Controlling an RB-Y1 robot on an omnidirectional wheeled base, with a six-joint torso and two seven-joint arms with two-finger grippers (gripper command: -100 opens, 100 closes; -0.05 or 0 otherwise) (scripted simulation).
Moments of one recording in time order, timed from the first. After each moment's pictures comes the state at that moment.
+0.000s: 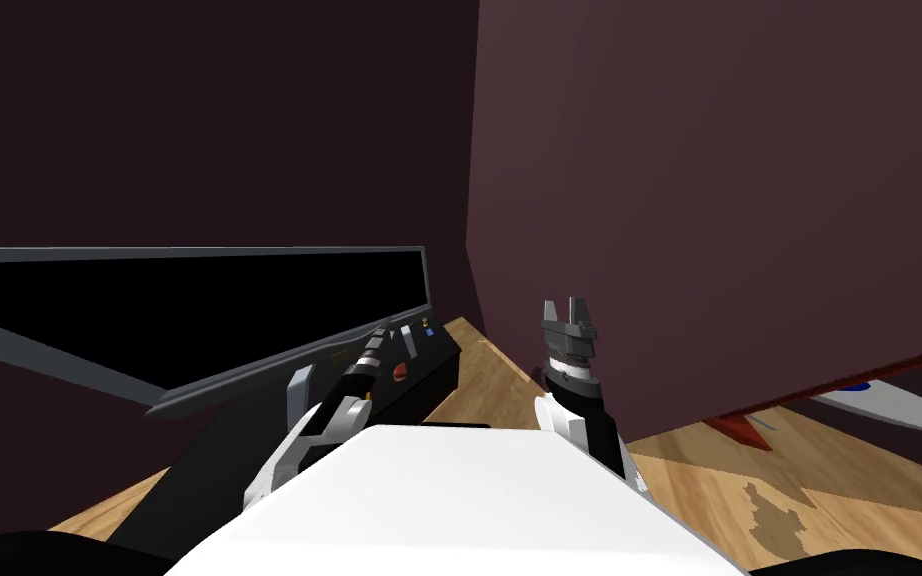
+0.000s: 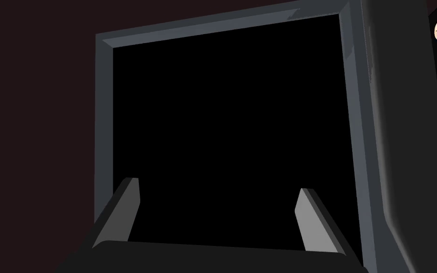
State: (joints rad) left arm 0.47 0.22 0.05 -2.10 0.16 -0.07 -0.14; right arm 0.48 -0.01 0.02 -2.40 0.01 -0.56 0.06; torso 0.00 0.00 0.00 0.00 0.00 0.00
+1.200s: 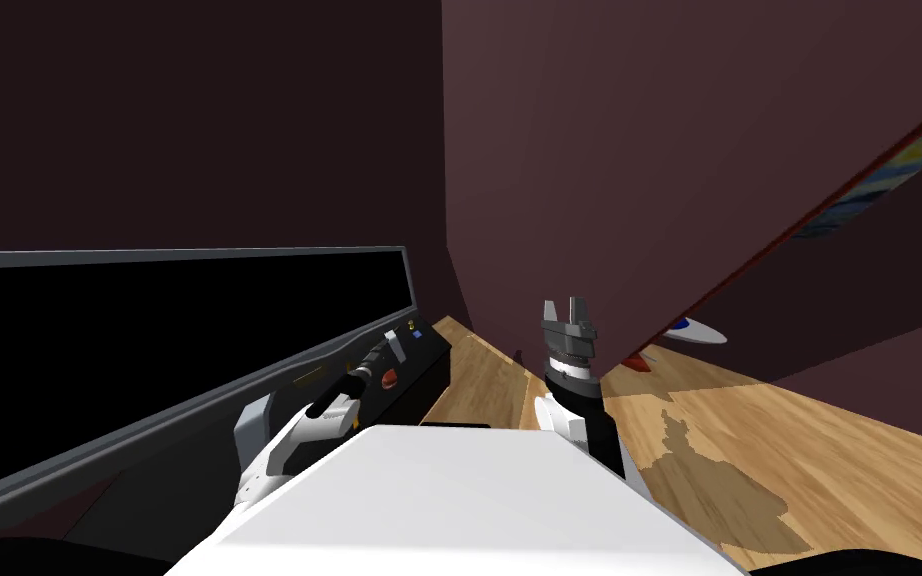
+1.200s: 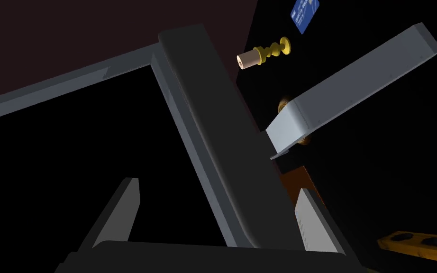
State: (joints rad) left arm 0.40 0.36 0.10 -1.84 0.28 0.24 -0.22; right arm 0.48 -0.01 0.02 -2.40 0.01 -0.56 0.06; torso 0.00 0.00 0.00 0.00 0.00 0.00
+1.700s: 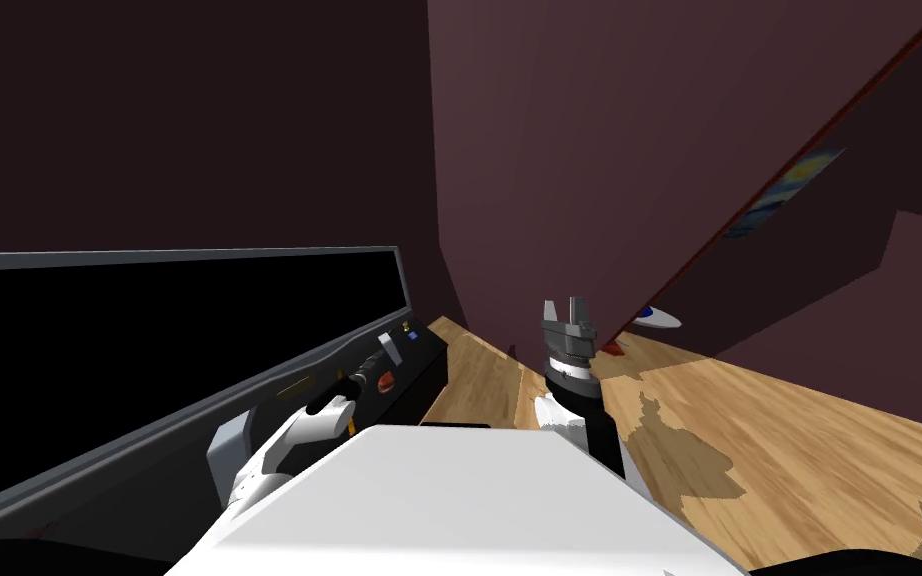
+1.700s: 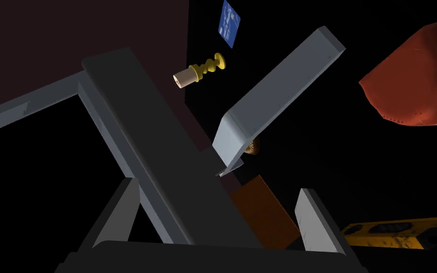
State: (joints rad) left arm 0.39 0.39 0.11 -1.76 0.32 0.38 -0.27; right arm 0.48 -0.01 0.02 -2.40 0.01 -0.56 0.06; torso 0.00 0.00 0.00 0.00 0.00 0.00
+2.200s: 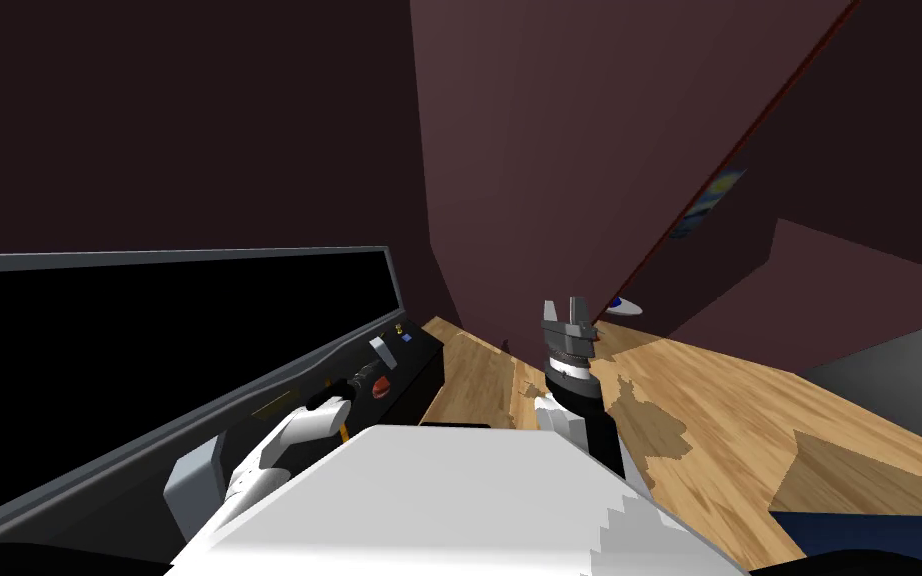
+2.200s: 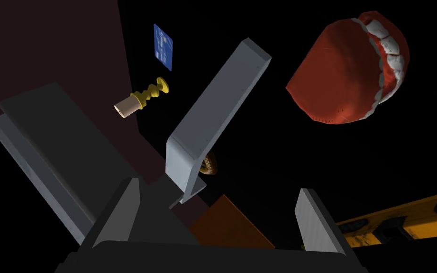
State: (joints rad) left arm 0.36 0.43 0.13 -1.66 0.36 0.53 -0.32; right arm 0.48 -0.01 0.02 -2.40 0.01 -0.56 0.06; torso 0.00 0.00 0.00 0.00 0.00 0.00
